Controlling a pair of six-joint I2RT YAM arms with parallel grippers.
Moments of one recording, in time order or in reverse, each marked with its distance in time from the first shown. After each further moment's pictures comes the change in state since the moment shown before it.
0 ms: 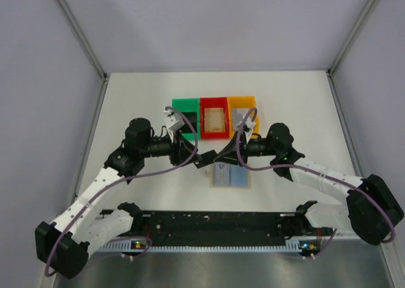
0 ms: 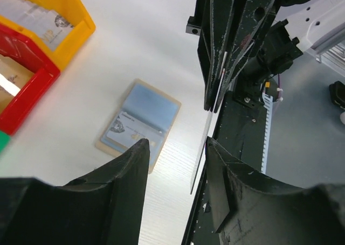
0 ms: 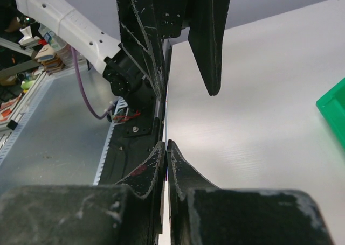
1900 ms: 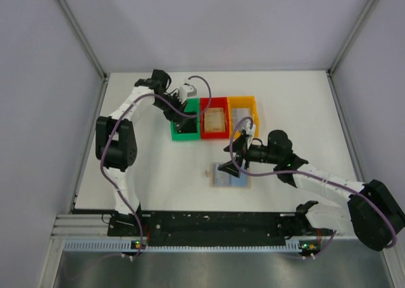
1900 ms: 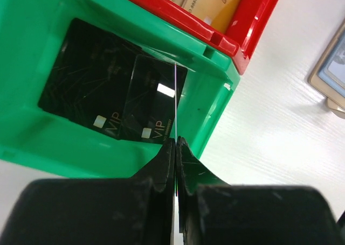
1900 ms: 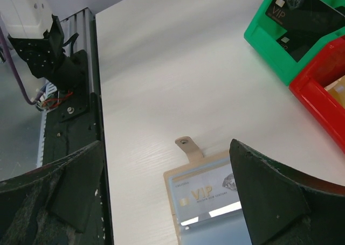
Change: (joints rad) left arm 0.255 1.075 0.937 -0.733 -0.238 0.821; right arm -0.028 -0.056 -0.116 -0.167 0.261 -0.170
